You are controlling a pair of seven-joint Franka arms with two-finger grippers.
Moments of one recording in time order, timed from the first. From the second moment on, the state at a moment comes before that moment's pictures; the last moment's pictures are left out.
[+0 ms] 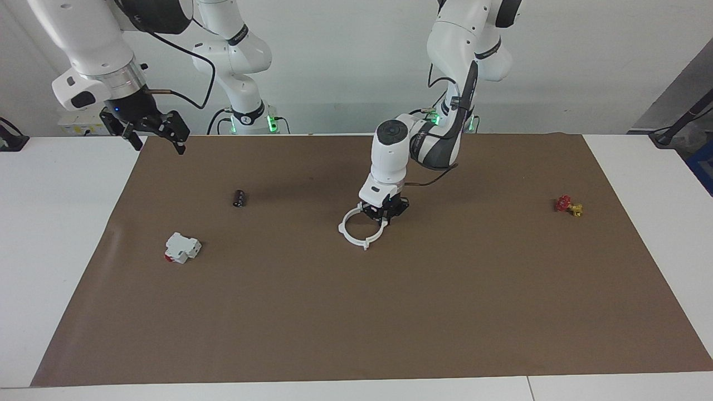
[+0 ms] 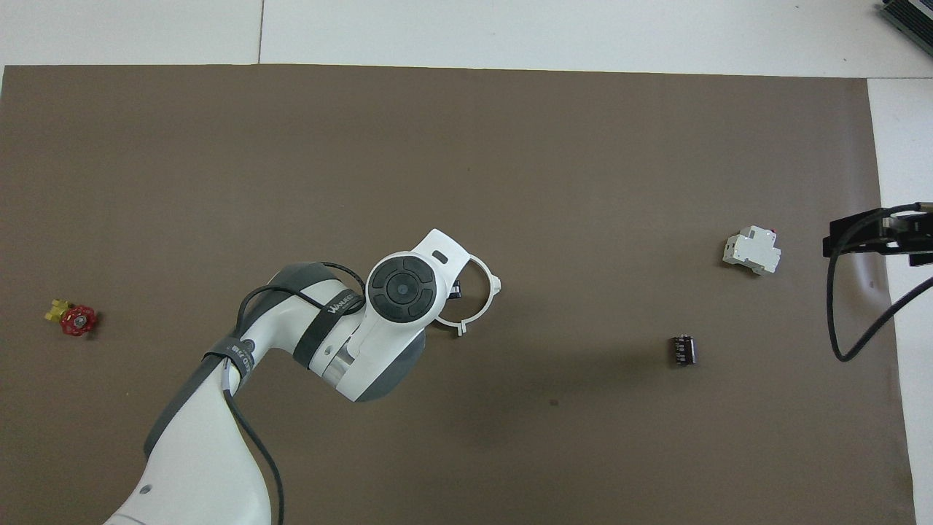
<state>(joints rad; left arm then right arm) -0.61 0.33 -0.05 -2.00 0.10 2.38 -0.78 0.09 -0.05 -0.13 -1.63 -0.03 1.57 0.09</state>
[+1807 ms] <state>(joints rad) -0.62 0.35 -0.05 -1.97 0.04 2.38 -0.77 0.09 -0.05 -0.13 -1.63 -0.03 1.57 0.09</state>
